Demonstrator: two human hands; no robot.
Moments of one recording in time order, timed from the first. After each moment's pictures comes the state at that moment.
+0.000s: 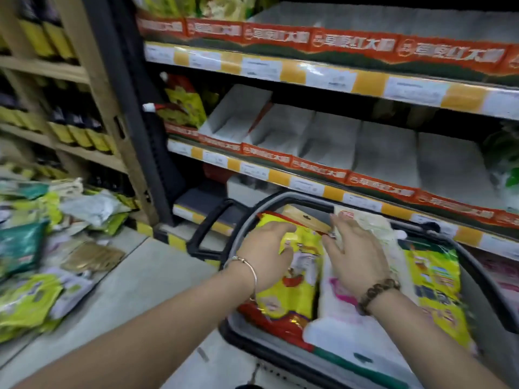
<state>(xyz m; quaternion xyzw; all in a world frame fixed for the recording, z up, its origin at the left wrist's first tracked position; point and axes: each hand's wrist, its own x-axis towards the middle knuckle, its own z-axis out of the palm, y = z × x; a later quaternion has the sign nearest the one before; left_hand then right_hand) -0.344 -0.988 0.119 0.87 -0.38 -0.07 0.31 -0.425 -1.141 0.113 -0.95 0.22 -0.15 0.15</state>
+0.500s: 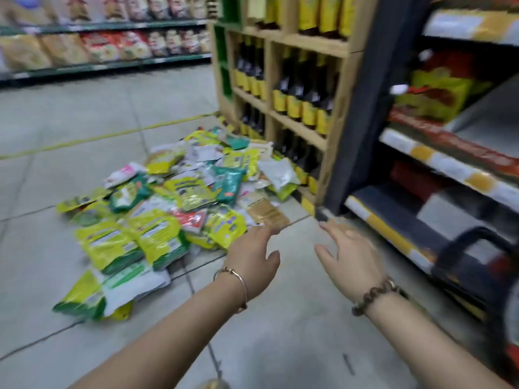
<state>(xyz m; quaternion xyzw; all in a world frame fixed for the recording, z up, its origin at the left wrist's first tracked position) -0.296 -0.635 0.060 0.95 -0.01 0.04 0.32 -0.271 -0.813 0.067 -0.97 -0.12 -0.06 0.20</state>
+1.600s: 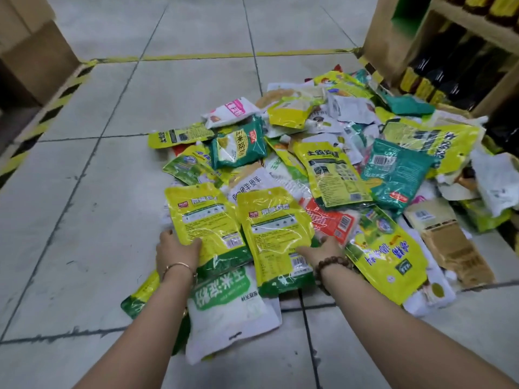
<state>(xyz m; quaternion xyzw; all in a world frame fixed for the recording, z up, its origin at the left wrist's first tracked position) -0.219 -0.175 -0.213 0.69 0.61 0.11 0.37 -0.080 -0.379 -0.198 -0.87 0.08 0.32 0.37</state>
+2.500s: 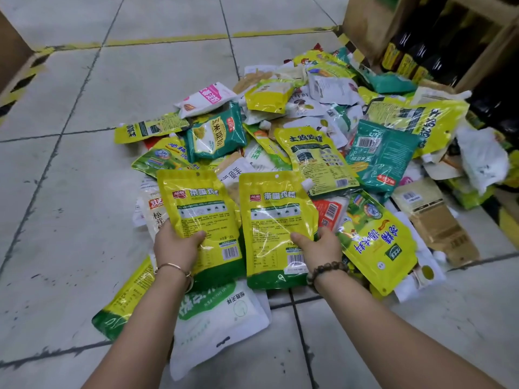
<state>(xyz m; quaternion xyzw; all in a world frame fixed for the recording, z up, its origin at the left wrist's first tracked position) -0.187 -0.183 -0.237 0.68 0.53 0.18 0.48 -0.081 -0.392 -0.216 -0.82 0.08 0.22 0.53</state>
